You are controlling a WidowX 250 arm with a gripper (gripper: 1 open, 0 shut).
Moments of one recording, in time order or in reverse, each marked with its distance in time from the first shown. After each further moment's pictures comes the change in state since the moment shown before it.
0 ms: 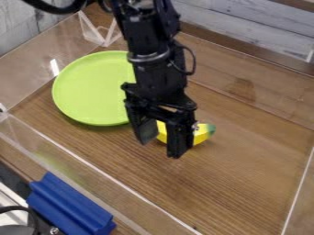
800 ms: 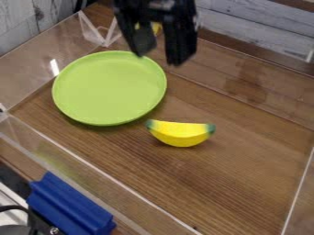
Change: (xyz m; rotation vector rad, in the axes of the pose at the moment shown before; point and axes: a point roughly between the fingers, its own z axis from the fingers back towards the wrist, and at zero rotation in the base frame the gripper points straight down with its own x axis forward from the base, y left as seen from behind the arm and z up) arm 0.017 -0.005 0.104 0.053 -0.219 0.002
